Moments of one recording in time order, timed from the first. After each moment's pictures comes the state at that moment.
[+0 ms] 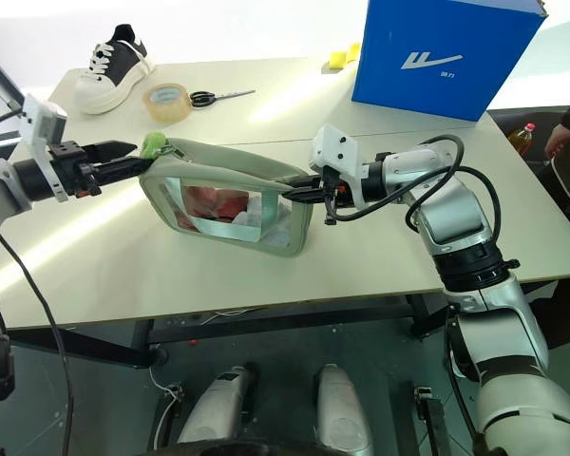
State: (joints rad) left arm -0.66 0.88 0.19 0.19 -0.50 0.67 -0.98; right arm -0.84 -0.62 0.22 0.04 0.25 0.46 1.17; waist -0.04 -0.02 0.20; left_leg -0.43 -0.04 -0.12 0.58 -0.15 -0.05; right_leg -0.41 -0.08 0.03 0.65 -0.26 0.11
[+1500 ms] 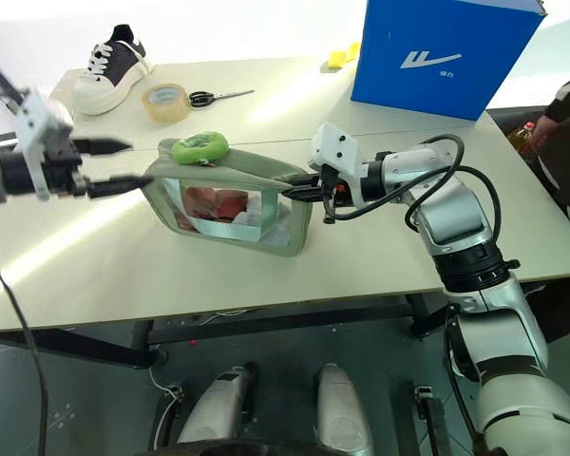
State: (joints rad) left arm -0.56 1.01 0.11 0.08 -0.42 0.57 -1.13; right arm -0.84 -0.62 0.22 0.03 0.25 0.47 1.15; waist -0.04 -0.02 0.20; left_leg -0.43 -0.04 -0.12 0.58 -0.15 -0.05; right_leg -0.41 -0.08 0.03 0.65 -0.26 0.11
